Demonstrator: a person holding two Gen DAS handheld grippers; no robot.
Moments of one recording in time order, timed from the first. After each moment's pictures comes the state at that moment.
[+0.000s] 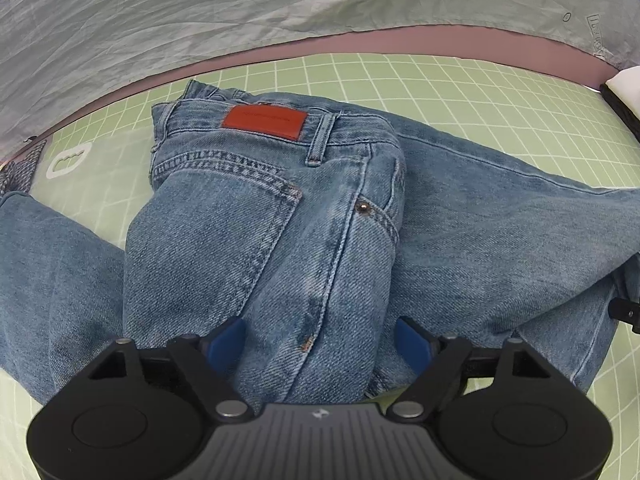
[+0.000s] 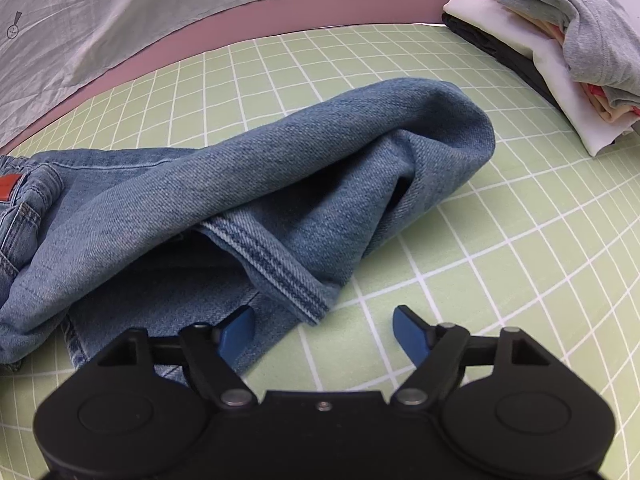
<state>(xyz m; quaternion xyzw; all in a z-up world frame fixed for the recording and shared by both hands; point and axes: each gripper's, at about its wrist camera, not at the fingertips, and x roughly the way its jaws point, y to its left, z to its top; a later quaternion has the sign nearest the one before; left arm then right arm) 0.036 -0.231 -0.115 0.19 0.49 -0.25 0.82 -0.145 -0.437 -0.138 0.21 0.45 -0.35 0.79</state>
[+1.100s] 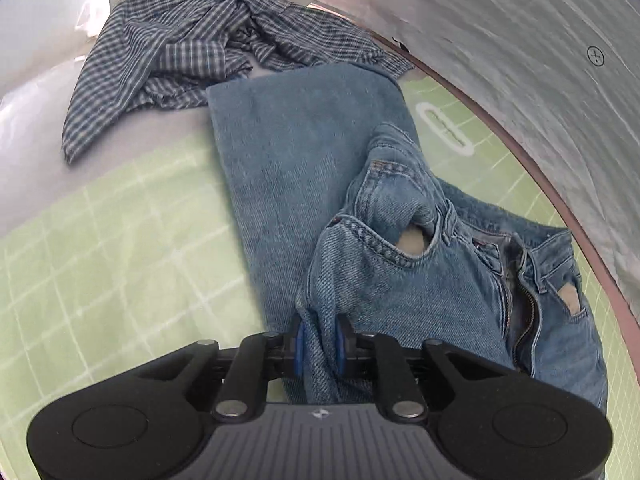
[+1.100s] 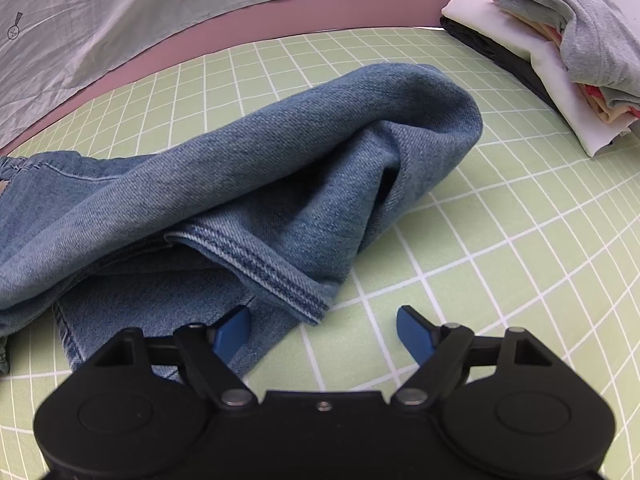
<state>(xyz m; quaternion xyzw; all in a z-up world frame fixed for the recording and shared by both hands) 0.080 0.003 -0.108 -0.20 0.49 0.10 0.84 -0.145 -0.439 -0.140 0.21 0.45 -0.35 0.80</state>
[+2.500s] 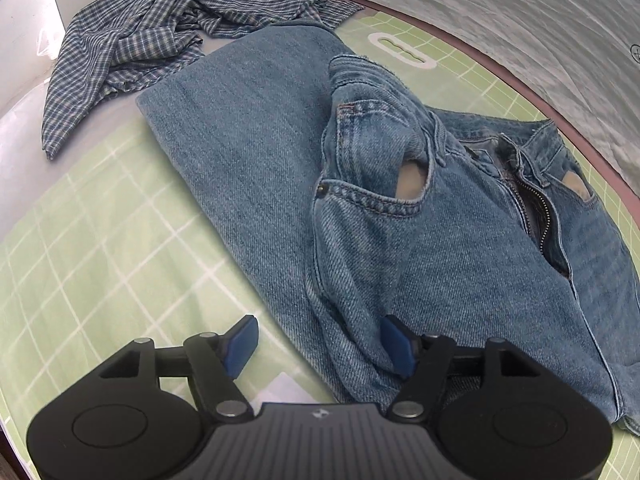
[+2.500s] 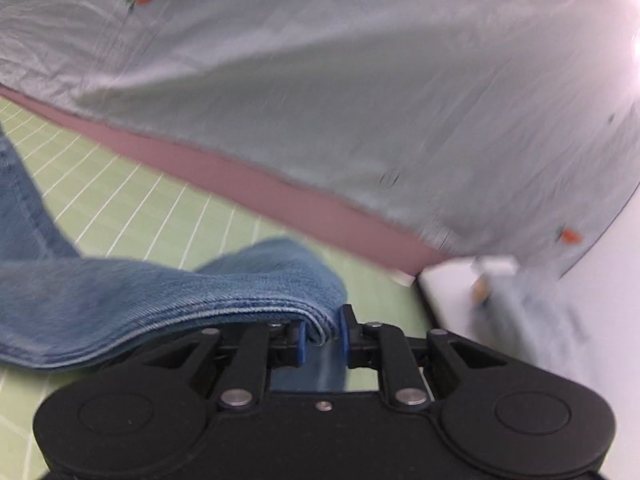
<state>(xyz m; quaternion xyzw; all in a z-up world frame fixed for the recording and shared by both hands) 0.062 -0.037 -0.119 -0.10 0.54 0.07 0.83 -0.076 -0.491 -0.073 -0.12 0.39 -0.36 0.84</state>
